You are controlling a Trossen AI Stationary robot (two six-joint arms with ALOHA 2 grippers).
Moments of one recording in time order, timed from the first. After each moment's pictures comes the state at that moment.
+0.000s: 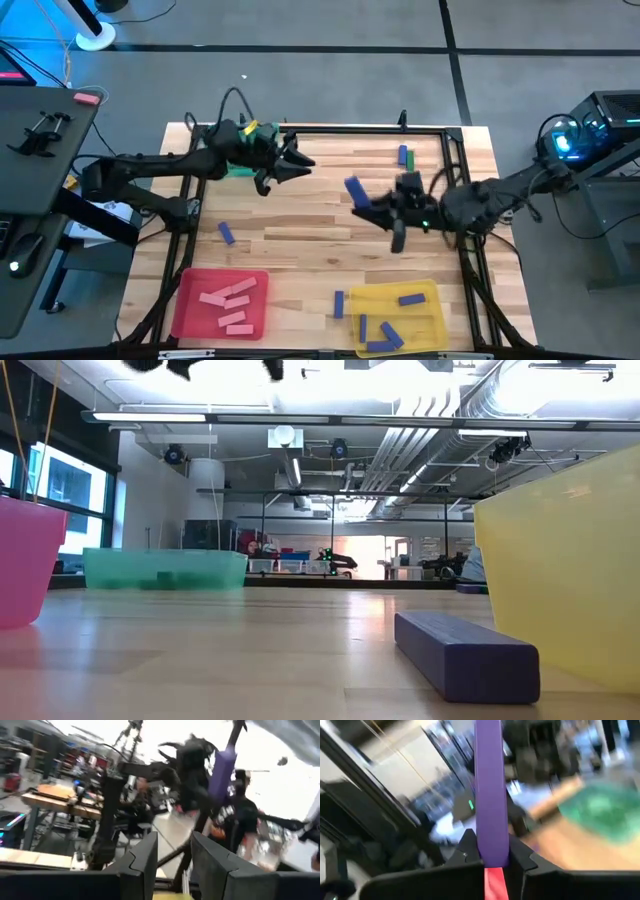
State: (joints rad) left arm 0.28 1.29 0.93 0.60 0.55 -0.44; right arm 0.45 1.28 1.36 -0.15 0.57 0.58
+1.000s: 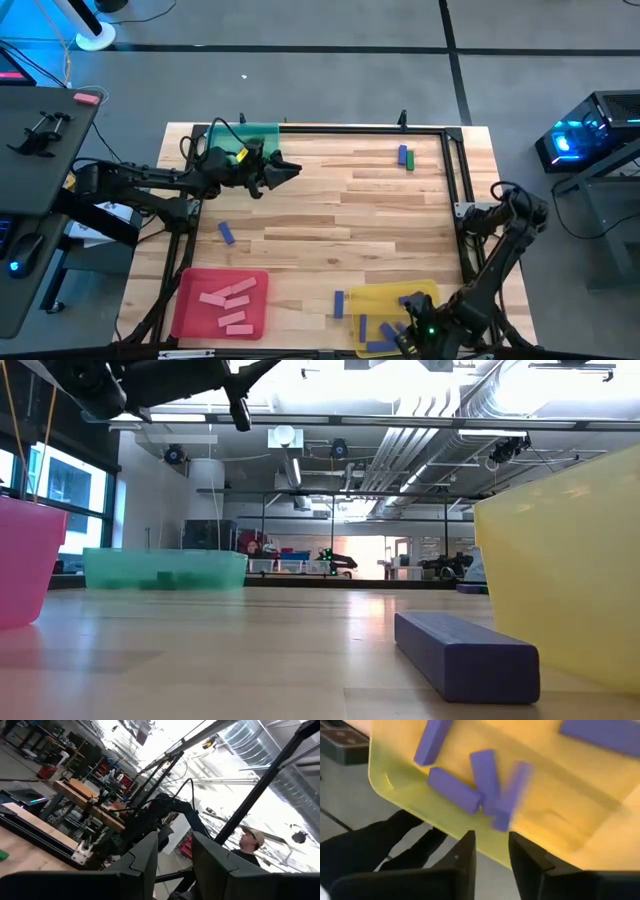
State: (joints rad) left arm 0.23 1.21 0.54 0.99 0.25 -0.76; right arm 0.98 1.75 1.36 -0.82 0.10 2.04
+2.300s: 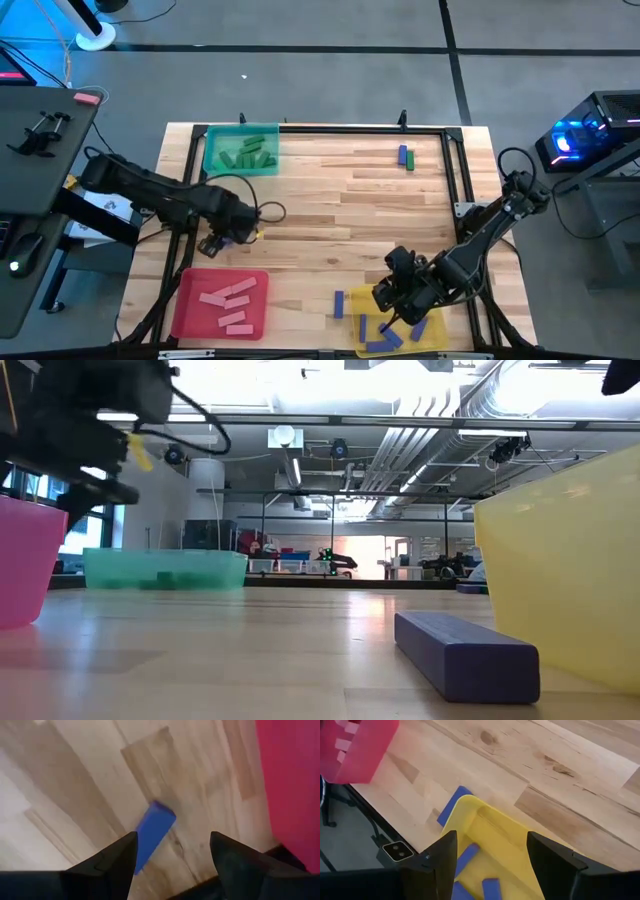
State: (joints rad) left arm -0.15 1.28 0.75 -1.11 0.12 0.31; right arm 0.74 1.62 1.36 -0.97 0.37 1.68
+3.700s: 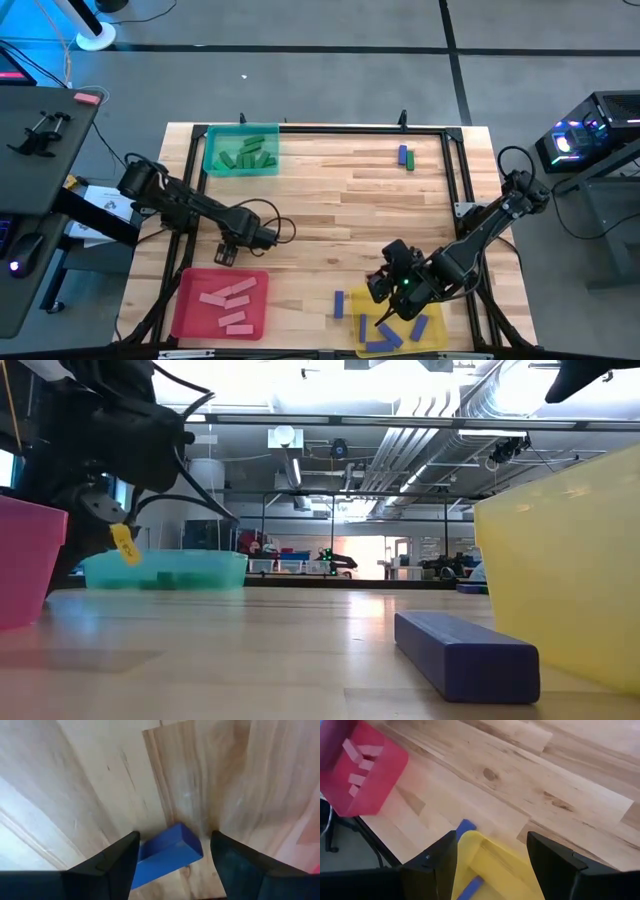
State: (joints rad) left arm -0.24 1.67 0.76 -1.03 0.01 -0.02; right arm 0.71 1.62 1.36 -0.96 0.49 1.66
